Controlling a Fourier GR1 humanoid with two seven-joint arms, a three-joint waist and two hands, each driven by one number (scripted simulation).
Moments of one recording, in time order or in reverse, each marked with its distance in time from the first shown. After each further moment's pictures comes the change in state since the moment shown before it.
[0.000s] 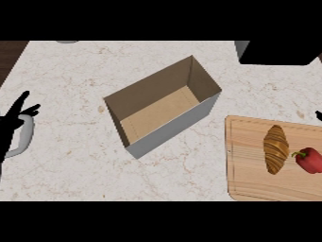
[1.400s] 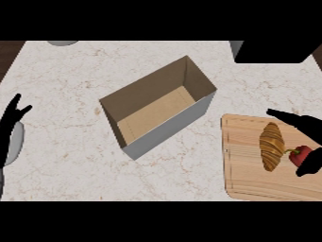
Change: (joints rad) left arm 0.055 -0.151 0.173 -0.098 -0.203 -0.024 0.028; right arm -0.195 0.156 0.088 0.016 0.361 0.167 0.257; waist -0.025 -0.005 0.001
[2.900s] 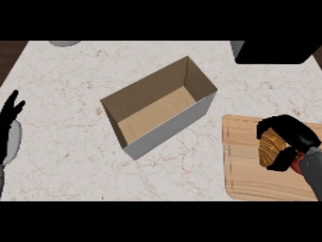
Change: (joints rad) left arm -0.030 -0.047 0.067 -0.015 -0.089 -0.035 0.042; right arm 0.012 0.180 -0.062 -0.024 0.243 -0.212 0.095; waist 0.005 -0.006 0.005
